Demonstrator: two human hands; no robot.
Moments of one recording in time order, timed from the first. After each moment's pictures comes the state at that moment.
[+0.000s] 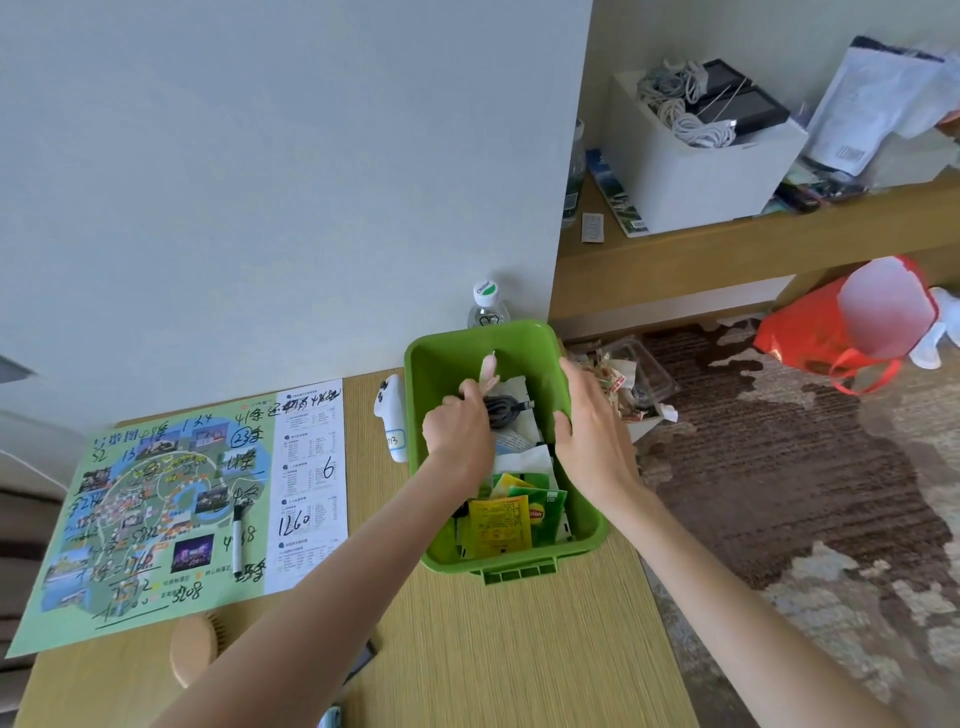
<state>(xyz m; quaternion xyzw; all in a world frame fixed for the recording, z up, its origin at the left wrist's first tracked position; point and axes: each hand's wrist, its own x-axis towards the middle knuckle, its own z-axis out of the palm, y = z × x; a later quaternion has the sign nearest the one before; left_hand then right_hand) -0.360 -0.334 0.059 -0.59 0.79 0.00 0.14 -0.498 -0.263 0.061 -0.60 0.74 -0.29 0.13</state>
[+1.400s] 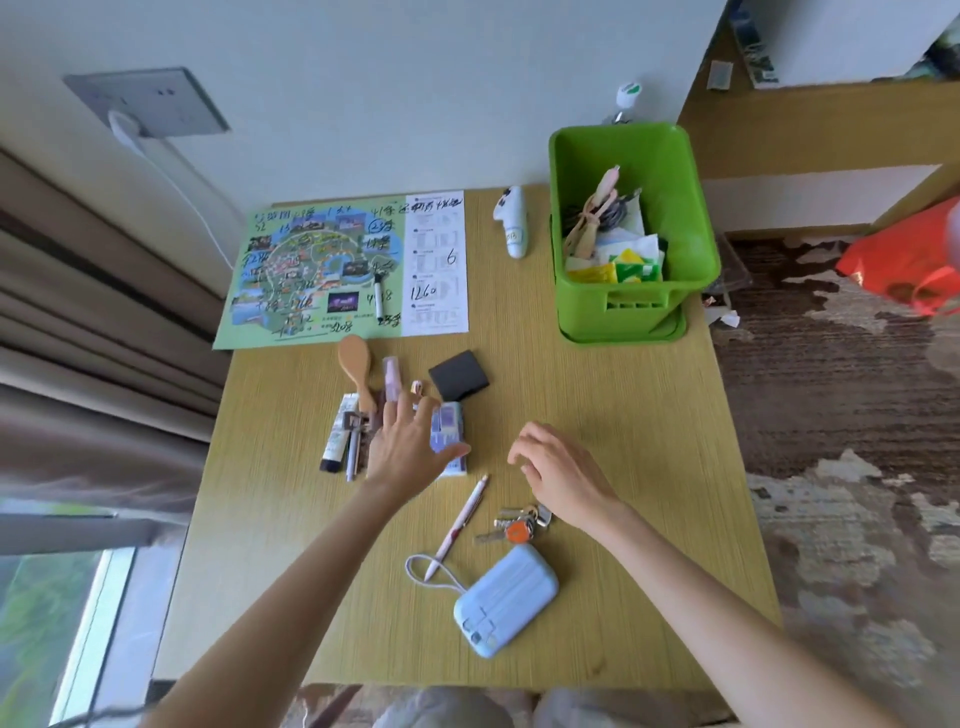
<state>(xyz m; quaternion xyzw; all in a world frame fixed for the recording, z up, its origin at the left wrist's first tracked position) -0.083 -0.067 -0.003 -0.64 0.74 0.18 0.04 -0.300 -0.014 -0.001 -0.77 0.57 -0.09 0.26</state>
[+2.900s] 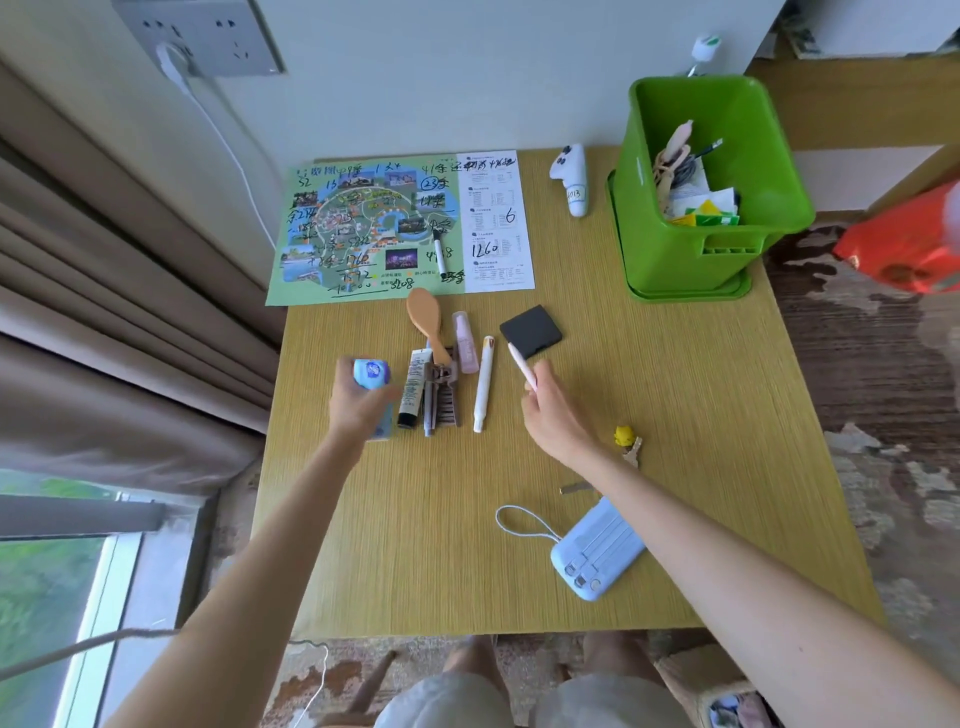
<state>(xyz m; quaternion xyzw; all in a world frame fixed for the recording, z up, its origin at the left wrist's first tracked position) 0.073 -0.075 0.000 -0.72 0.39 0.49 -0.29 -0.168 -0.031 -0.015 -0.60 0.69 -0.19 0.35</state>
